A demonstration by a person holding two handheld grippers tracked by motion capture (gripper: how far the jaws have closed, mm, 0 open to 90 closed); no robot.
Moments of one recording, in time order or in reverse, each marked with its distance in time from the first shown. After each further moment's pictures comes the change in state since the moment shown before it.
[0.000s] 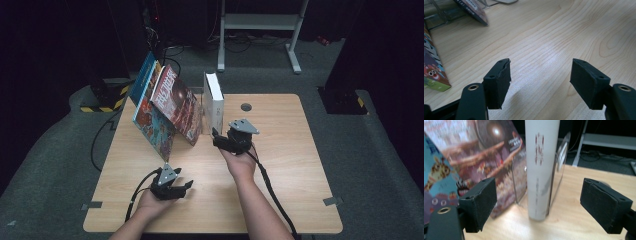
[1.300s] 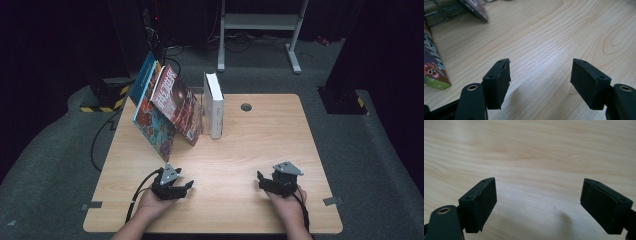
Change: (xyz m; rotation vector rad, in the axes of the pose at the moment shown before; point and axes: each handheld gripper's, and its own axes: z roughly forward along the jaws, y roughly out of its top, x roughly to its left) left arm -0.002 0.001 0.003 0.028 0.019 0.004; right arm -0.095 -0.127 -0.094 0.277 -0.130 -0.035
